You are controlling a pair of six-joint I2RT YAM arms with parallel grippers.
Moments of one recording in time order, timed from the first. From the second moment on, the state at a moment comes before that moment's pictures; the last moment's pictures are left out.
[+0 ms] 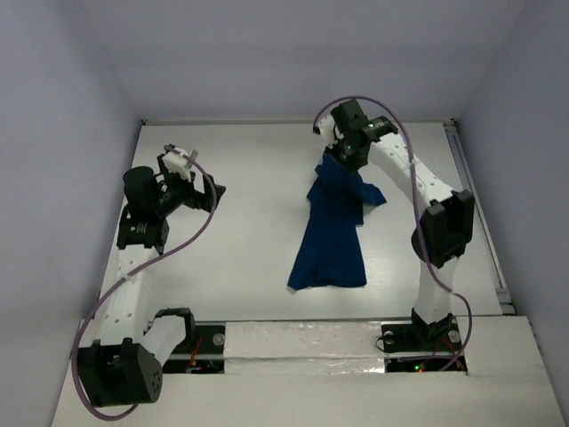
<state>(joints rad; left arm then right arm) 0.07 0.95 0.81 -0.15 0.58 0.11 0.46 1.94 1.99 -1.05 0.12 -0.38</state>
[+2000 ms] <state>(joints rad) -0.91 1.59 0.88 -0.27 0.31 0.21 0.37 1.85 1.53 -0.91 0.29 -0.39</state>
